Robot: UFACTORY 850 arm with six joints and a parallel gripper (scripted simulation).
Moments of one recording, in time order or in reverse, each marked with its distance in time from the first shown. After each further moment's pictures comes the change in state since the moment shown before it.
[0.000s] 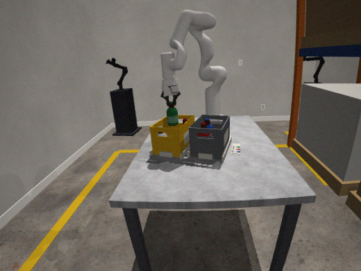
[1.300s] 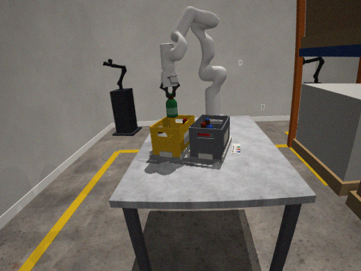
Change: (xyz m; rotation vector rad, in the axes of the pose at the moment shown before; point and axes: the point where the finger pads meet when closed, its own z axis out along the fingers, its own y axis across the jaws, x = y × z) arm 0.000 0.000 -0.056 0.000 0.000 0.000
